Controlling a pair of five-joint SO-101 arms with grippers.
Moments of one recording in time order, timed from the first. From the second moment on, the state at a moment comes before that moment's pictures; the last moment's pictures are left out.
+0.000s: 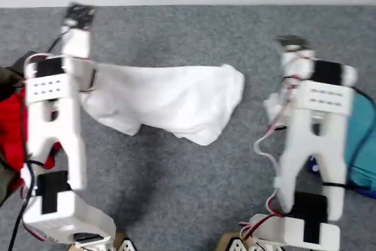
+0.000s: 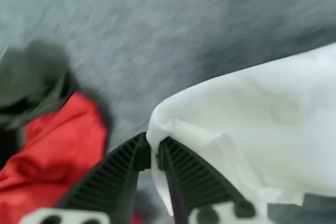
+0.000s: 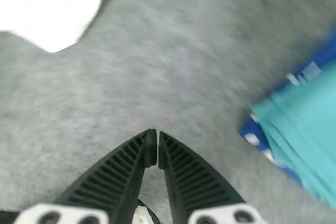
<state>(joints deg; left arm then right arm) -16.6 6.7 0.0 67.3 -15.6 1.9 -6.2 -1.8 100.7 17.9</state>
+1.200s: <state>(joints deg) -38.2 7.2 -9.1 79.8 -21.6 -28.7 57.5 -56.3 100.8 20.8</state>
